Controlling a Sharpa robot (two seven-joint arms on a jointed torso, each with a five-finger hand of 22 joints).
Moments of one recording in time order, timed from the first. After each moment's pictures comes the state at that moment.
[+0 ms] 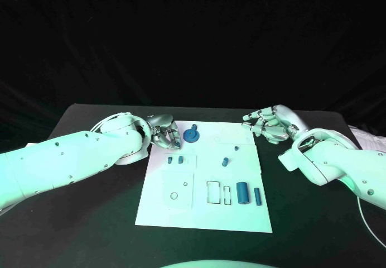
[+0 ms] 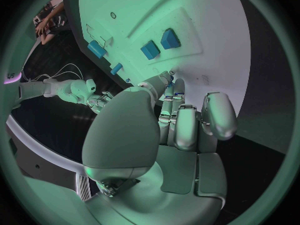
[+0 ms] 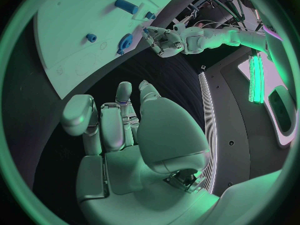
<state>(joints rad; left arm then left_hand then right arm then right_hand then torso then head) 1.24 -0.74 -0.02 1.41 -1.33 -0.09 -0.21 1.44 -0.18 0.48 0.10 0.10 1.15 0.12 0.10 0.19 1.26 0.05 0.15 0.09 1.47 -0.03 1.34 1.18 0.10 1.47 0.07 1.16 1.29 1.08 -0.95 0.11 1.58 -0.94 -0.47 0.07 1.36 0.01 -0.04 0.24 0.30 0.96 0.14 0.07 0.10 1.18 0.06 0.67 0.92 1.46 -0.02 1.28 1.25 0.11 1.34 0.08 1.22 0.98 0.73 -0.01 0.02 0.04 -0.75</state>
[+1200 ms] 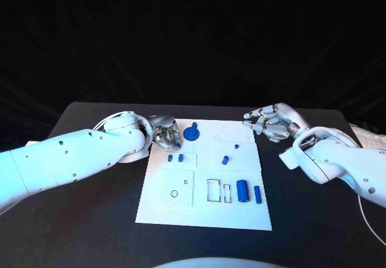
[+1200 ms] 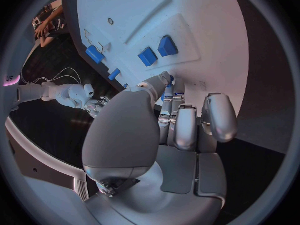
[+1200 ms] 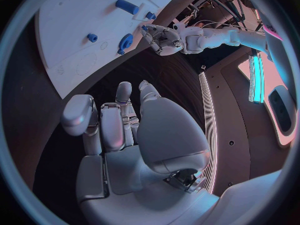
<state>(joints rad) 1.23 -0.73 -0.02 1.40 -1.35 -0.06 -0.23 1.44 -0.18 0.48 0.10 0.10 1.15 0.12 0.09 0.19 1.26 0.05 0.15 0.09 1.47 -0.03 1.34 1.18 0.09 1.47 0.07 1.19 1.30 1.08 -0.95 0.11 1.58 -0.94 -0.47 0.07 1.36 0.01 -0.04 0.25 0.30 0.96 0.14 0.07 0.10 1.18 0.06 0.67 0.92 1.46 -0.02 1.28 1.25 0.11 1.34 0.08 1.22 0.98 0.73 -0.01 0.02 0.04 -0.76</state>
